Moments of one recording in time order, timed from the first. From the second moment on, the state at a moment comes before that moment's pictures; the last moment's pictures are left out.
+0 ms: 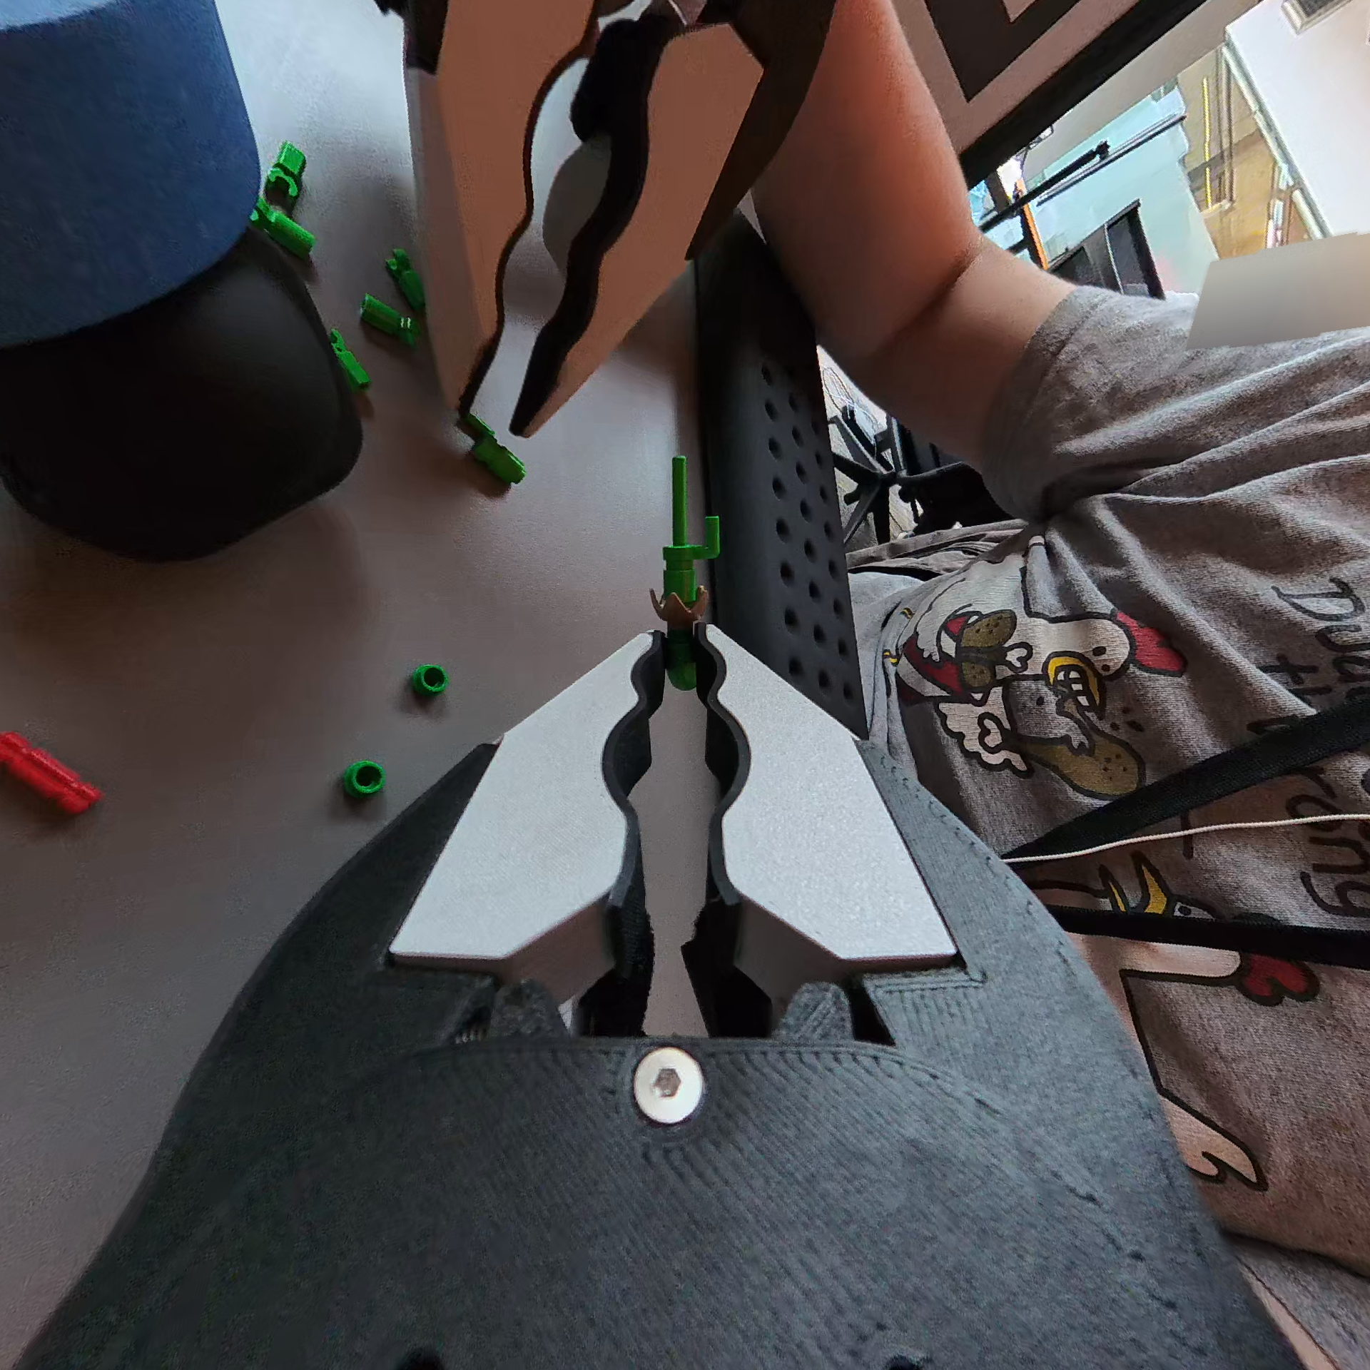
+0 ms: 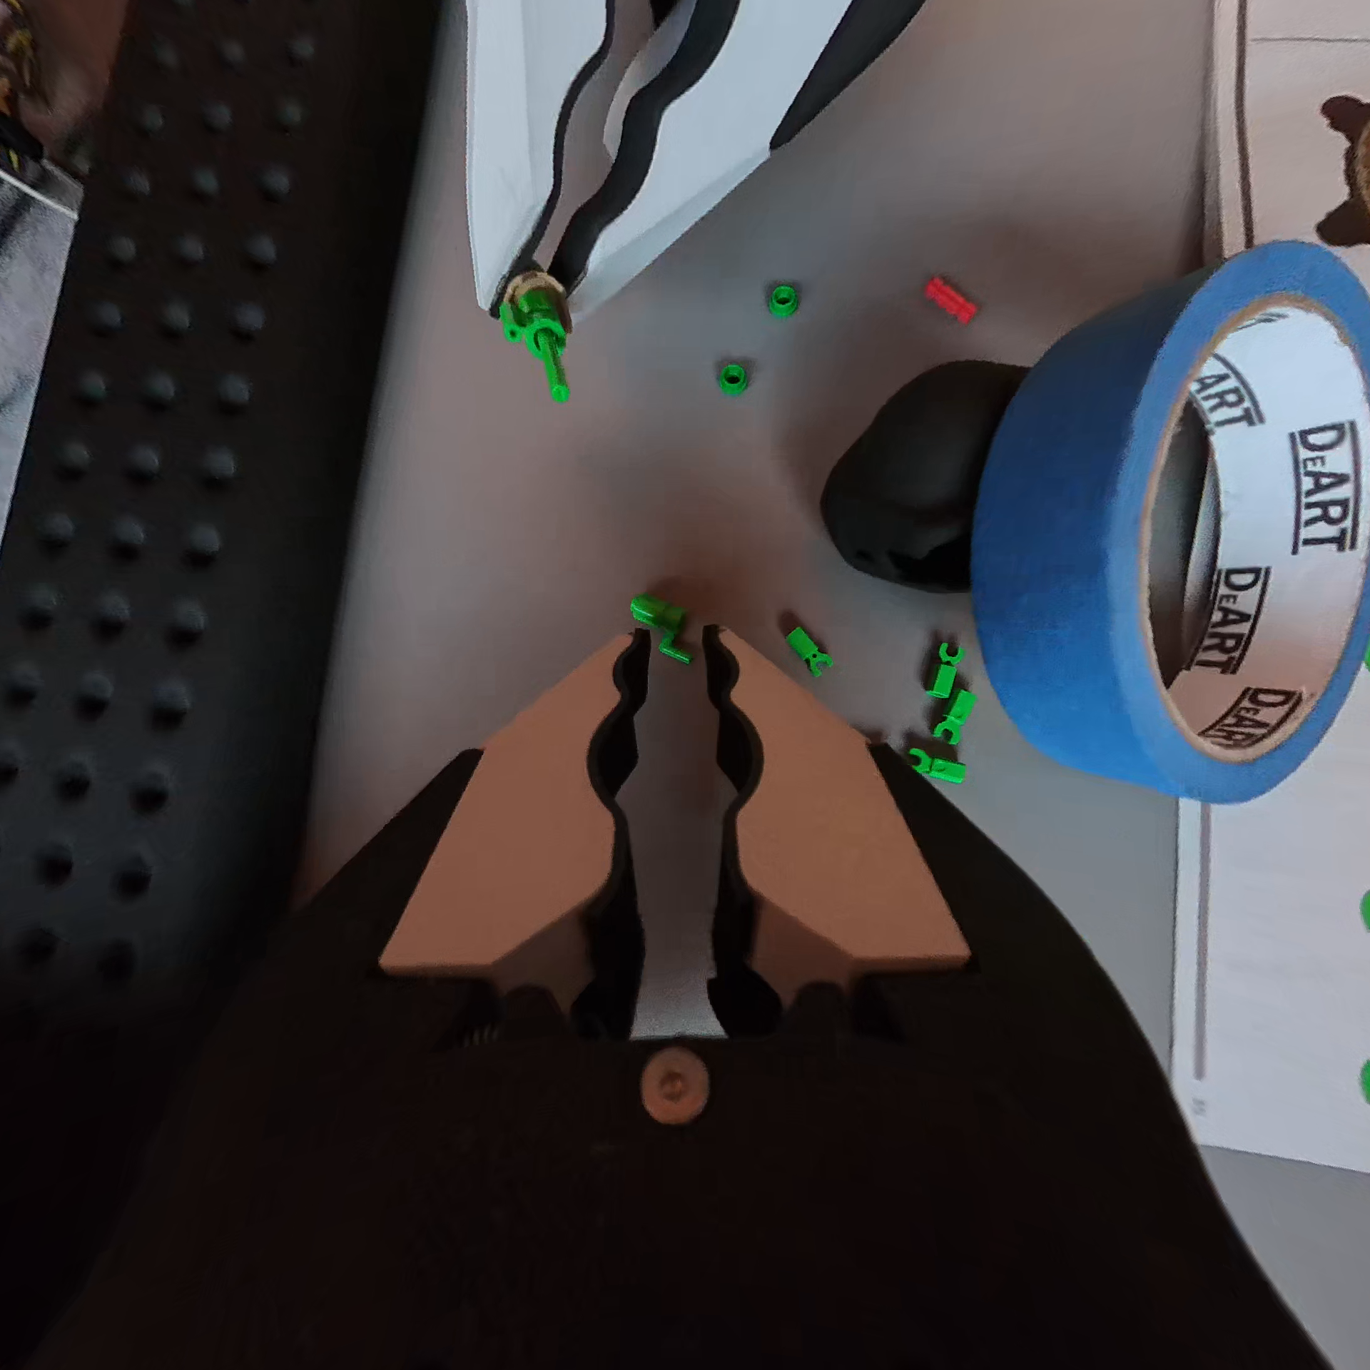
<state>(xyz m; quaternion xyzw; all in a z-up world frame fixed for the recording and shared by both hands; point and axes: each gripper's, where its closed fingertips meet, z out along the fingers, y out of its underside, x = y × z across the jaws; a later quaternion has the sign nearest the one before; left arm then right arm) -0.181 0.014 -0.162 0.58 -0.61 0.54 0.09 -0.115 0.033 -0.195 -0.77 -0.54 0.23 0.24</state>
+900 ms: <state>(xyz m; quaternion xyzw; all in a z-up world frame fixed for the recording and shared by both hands) -0.180 0.017 -0.167 0.59 -0.60 0.53 0.10 -0.135 0.021 -0.195 -0.73 -0.55 0.35 0.22</state>
